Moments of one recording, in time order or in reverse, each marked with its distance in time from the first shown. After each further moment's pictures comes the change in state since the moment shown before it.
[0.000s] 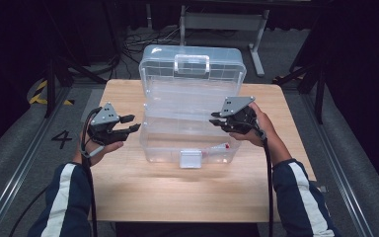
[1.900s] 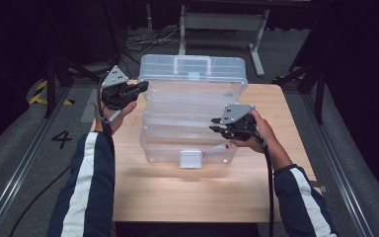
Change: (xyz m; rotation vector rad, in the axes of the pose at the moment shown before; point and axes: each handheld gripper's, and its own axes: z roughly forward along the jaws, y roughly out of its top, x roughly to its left) left arm 0.030 0.071 0.037 -0.179 0.076 -0.085; right arm 0.015 -0.009 0.000 -0.002 0.010 -0.024
